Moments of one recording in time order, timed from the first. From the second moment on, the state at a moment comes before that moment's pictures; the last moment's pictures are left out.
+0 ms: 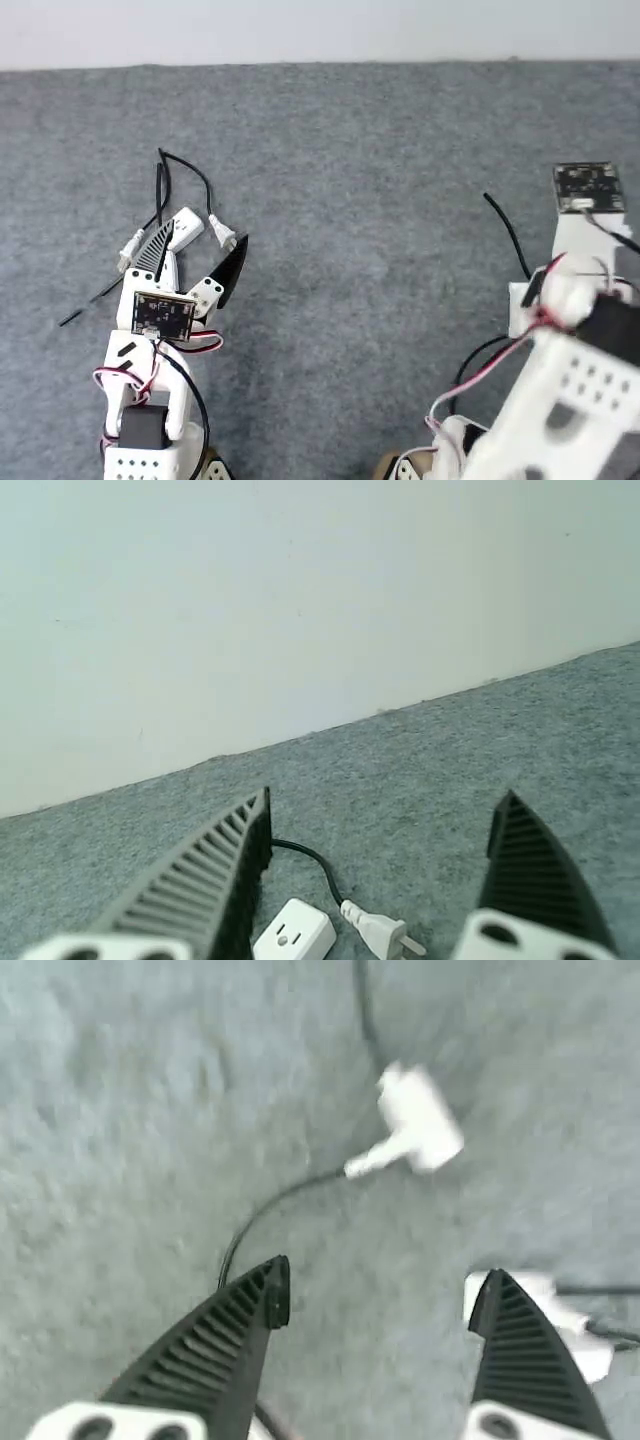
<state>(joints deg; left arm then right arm) -2.0 -103.4 96.8 25.5 -5.8 23.4 -44.7 16.3 100.4 23.3</state>
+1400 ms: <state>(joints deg) -13.6 -101.3 94.2 20.7 -1.7 -20.8 -28.0 50.8 43.6 1.7</state>
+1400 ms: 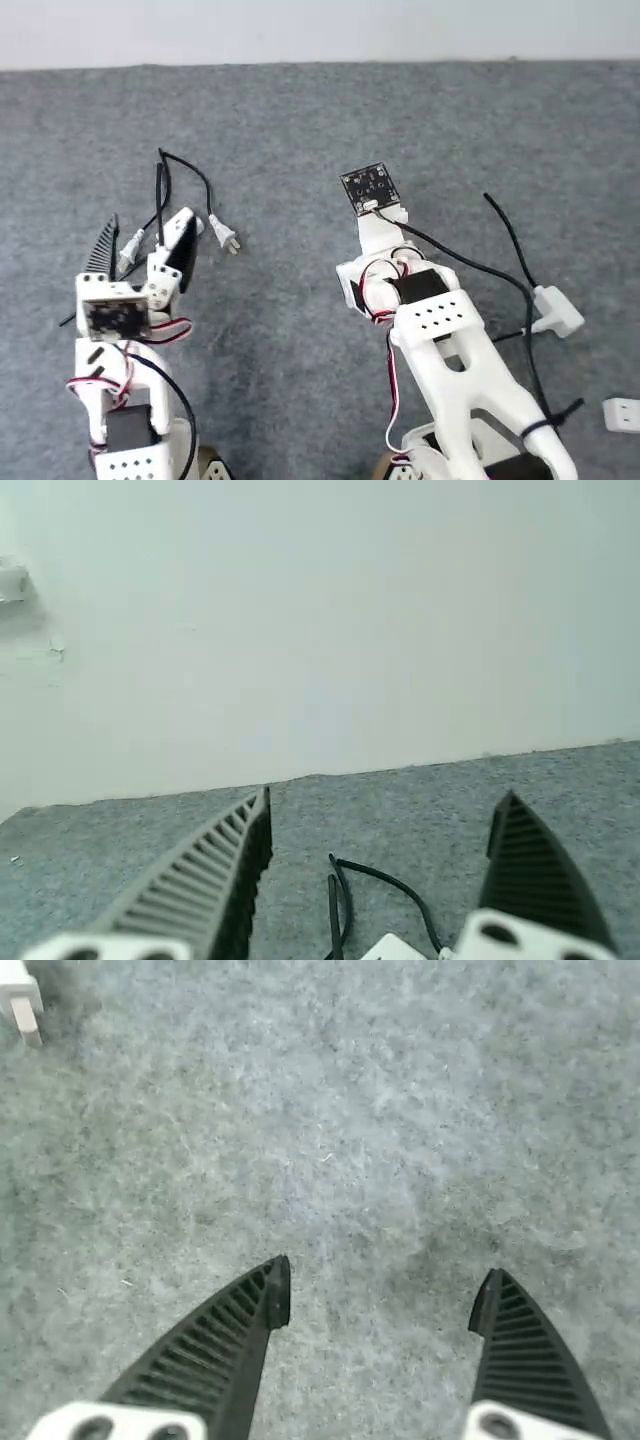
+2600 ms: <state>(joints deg) -18.1 -6.5 27.5 56.5 9.5 -20.8 -28.0 52.3 42.8 1.7</state>
